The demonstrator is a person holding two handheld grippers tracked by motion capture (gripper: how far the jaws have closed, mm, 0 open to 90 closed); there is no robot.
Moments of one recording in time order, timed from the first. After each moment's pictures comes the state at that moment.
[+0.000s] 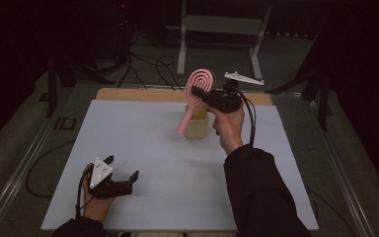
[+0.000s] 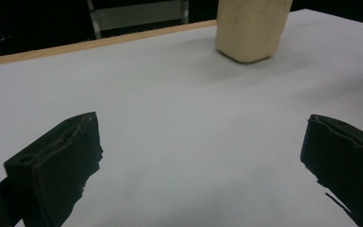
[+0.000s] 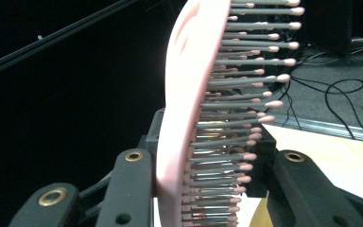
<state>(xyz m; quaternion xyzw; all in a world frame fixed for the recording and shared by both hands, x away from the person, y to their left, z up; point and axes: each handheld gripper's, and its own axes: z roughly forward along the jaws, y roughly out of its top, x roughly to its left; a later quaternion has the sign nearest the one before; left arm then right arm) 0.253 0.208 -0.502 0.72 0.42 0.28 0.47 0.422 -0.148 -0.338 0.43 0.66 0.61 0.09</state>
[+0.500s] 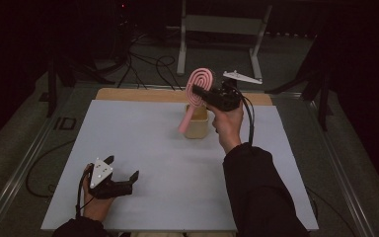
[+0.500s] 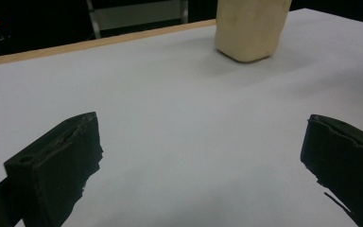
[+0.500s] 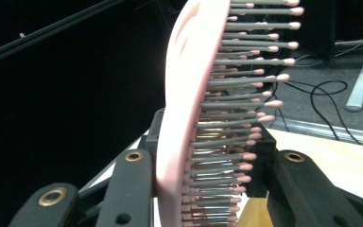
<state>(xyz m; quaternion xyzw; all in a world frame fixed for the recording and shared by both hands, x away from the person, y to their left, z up) 0.253 0.208 -0.502 0.72 0.42 0.28 0.47 0.430 -0.147 -0.342 0.43 0.66 0.60 0.11</state>
